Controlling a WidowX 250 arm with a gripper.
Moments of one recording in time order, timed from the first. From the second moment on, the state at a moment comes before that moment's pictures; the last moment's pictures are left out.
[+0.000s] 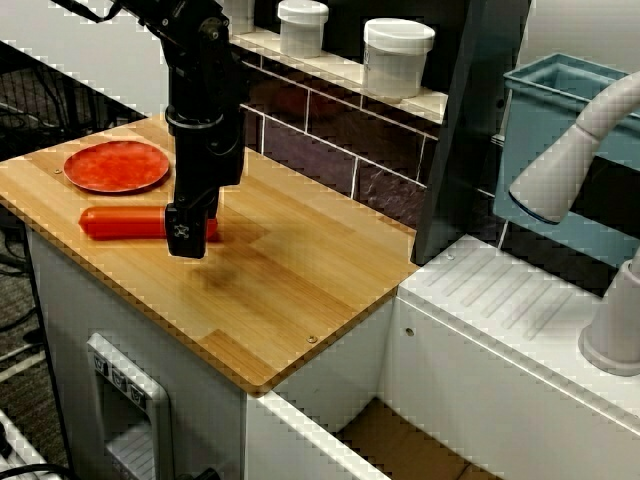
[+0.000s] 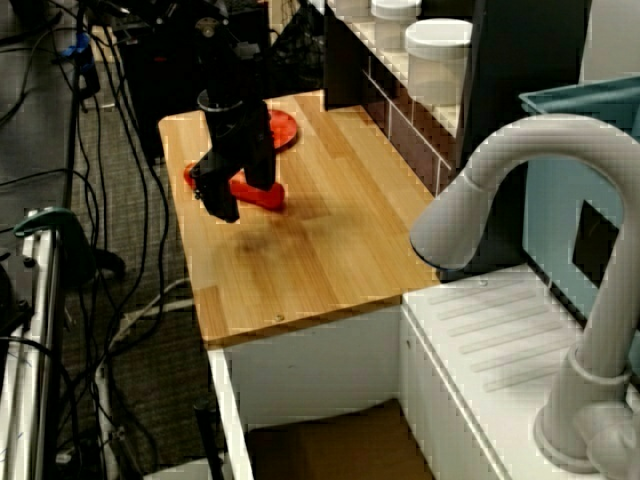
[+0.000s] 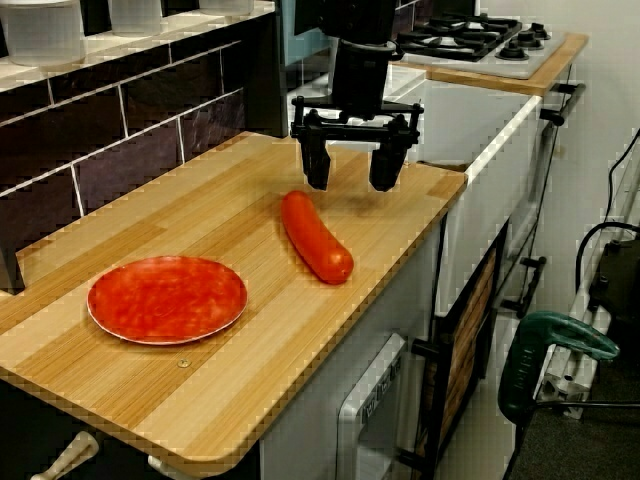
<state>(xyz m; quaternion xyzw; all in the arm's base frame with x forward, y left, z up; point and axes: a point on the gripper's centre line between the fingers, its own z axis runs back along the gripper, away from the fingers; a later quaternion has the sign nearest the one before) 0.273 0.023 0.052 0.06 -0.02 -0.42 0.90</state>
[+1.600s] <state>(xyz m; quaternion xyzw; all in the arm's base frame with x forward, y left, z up) 0.285 0.071 0.058 0.00 -0.05 -0.35 0.94</state>
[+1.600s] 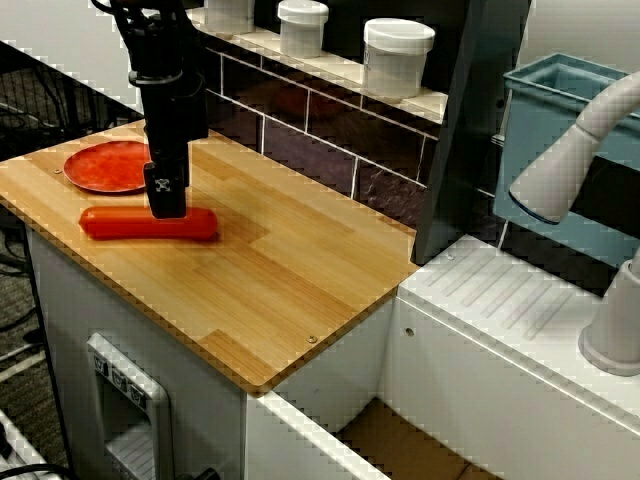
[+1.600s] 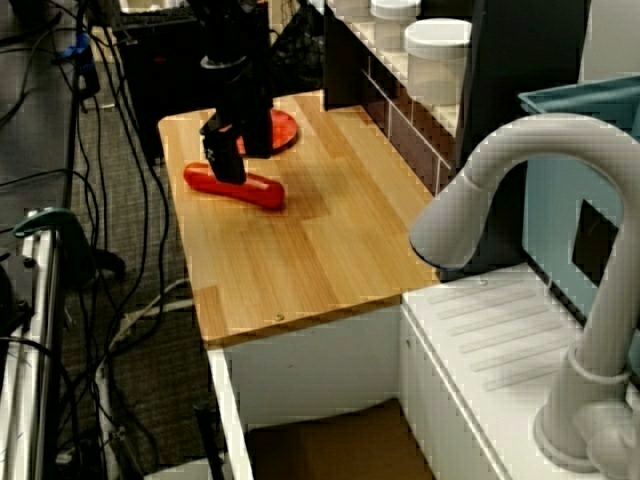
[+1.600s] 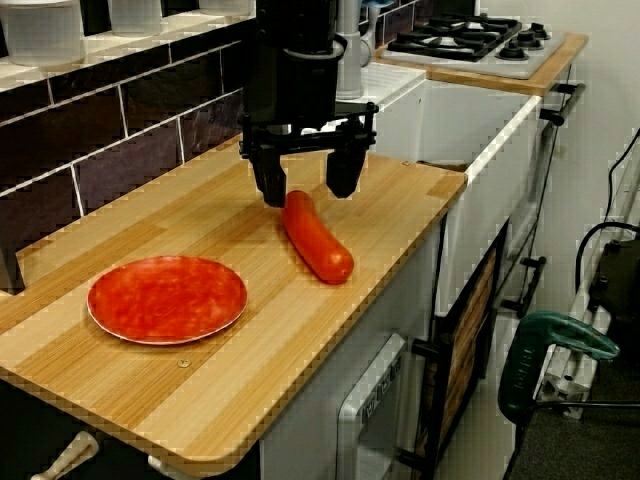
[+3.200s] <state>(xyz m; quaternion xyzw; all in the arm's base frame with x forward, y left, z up) 0.285 0.079 0.044 -0.03 -0.01 -0.36 0.93</state>
